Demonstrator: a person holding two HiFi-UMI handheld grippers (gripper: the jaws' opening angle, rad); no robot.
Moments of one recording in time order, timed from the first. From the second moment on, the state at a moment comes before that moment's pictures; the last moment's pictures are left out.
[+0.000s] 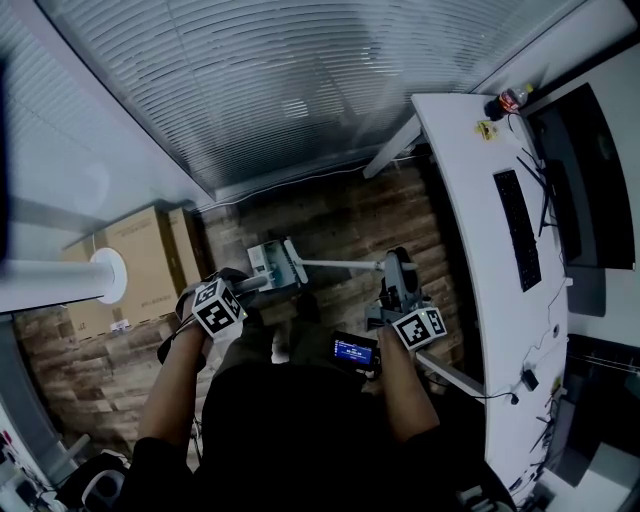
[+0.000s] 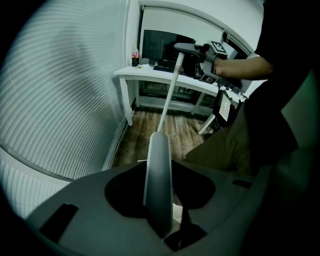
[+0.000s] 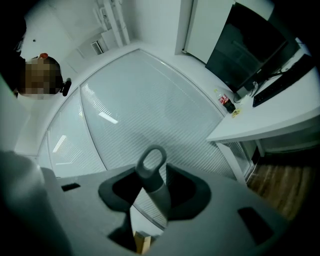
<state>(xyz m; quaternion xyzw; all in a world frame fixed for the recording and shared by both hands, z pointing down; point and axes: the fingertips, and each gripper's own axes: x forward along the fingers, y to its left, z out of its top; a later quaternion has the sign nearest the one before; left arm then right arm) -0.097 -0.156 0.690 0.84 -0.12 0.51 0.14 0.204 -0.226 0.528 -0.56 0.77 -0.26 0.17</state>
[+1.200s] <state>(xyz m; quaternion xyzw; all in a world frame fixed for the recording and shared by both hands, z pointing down) -0.095 -0.151 0.690 0.84 -0.12 0.51 0.15 0.210 -0.251 0.476 -0.62 0.76 -0.12 0.15</state>
